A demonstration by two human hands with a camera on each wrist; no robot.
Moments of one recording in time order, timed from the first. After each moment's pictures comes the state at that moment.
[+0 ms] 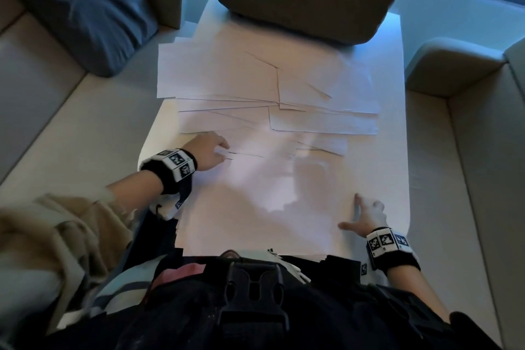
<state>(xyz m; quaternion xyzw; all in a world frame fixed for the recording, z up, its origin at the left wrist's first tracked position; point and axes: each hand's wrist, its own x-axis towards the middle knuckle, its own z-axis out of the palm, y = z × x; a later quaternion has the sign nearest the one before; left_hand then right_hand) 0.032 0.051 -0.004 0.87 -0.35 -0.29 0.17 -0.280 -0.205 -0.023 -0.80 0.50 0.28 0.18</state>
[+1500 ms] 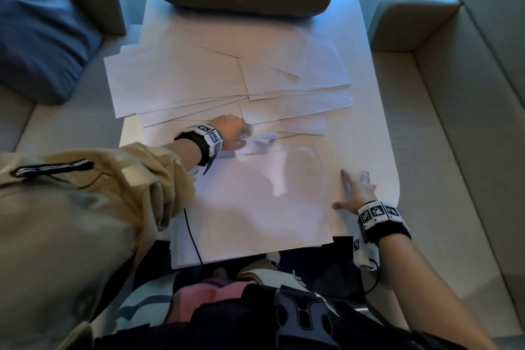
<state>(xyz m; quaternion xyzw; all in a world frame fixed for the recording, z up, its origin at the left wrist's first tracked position) 0.050 -0.076 -0.019 0.77 -0.60 -0.22 -0.06 -0.281 -0.209 -0.042 -0.77 0.54 0.25 0.23</state>
